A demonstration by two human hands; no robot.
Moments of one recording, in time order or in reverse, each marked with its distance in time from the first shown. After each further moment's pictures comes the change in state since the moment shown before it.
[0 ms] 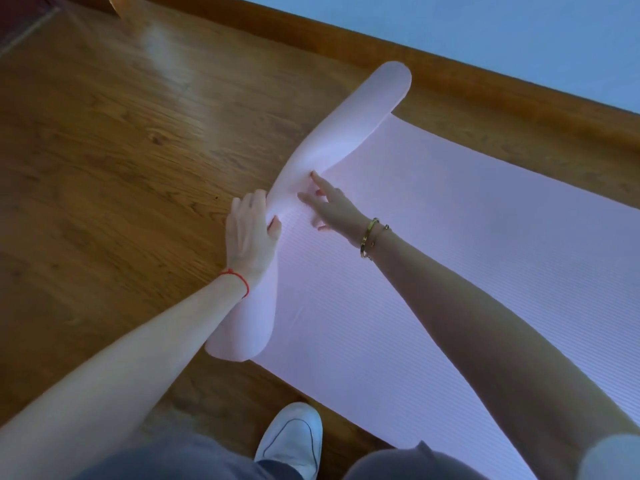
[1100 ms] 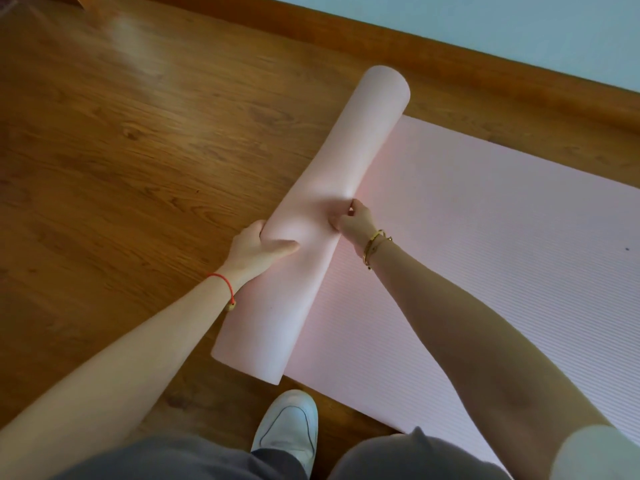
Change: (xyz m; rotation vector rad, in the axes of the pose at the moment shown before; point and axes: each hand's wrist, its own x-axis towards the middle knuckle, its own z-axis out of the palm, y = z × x) left_hand -0.026 -0.004 0.016 -0.503 -0.582 -0.395; right_hand 0.006 0.096 -0.004 0.369 0.374 0.264
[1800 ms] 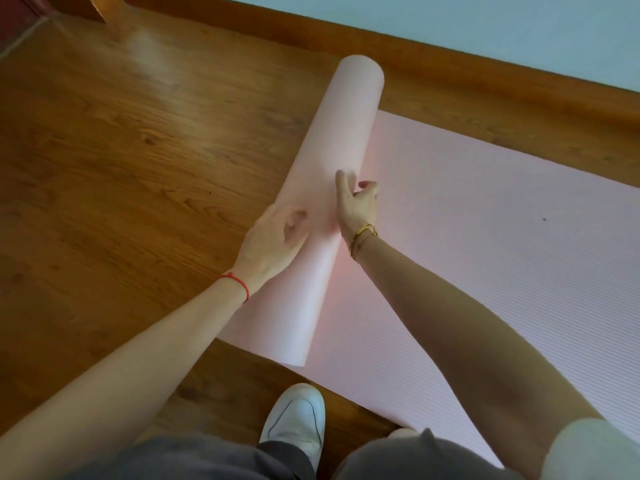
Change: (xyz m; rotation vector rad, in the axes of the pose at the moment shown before) left_hand -0.029 0.028 -0.002 0.299 0.148 0.452; right_hand -0.030 -0.036 0.021 0.044 0.283 -0.106
